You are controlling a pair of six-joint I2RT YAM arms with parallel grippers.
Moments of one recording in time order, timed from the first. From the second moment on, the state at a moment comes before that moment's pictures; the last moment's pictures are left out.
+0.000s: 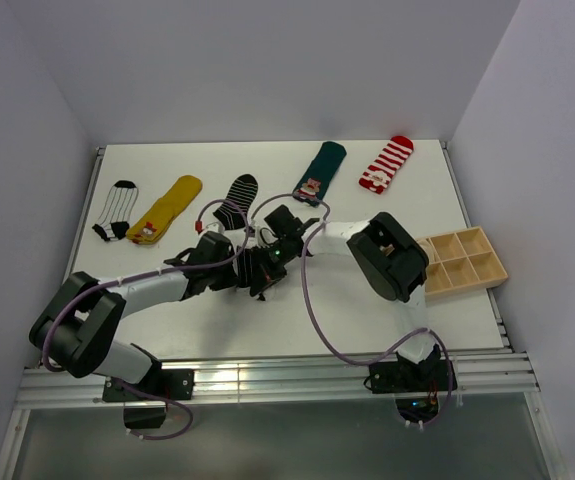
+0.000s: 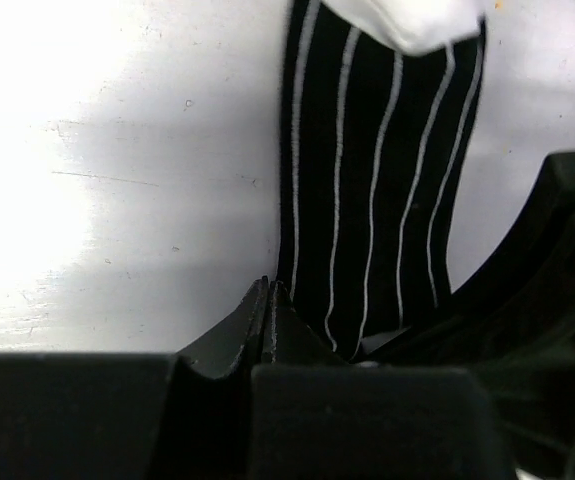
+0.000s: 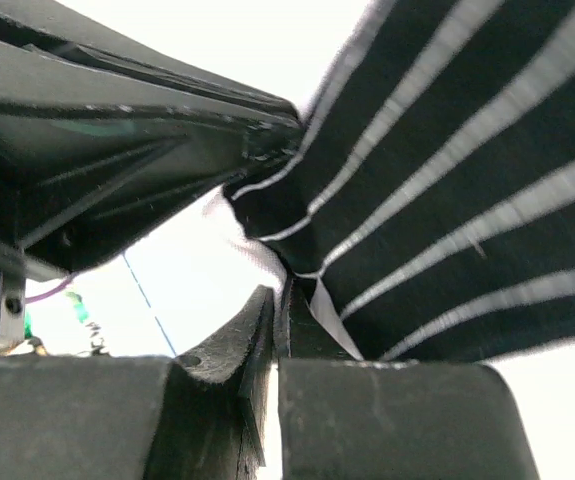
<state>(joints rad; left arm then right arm) -0.60 1.45 0.61 -0.07 -0.10 -0.78 0.74 2.07 1.27 -0.28 -0.76 0.36</state>
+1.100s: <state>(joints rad) -0.60 1.18 0.42 -0.09 -0.14 -1.17 0.73 2.10 1.18 -0.02 -0.79 0.67</state>
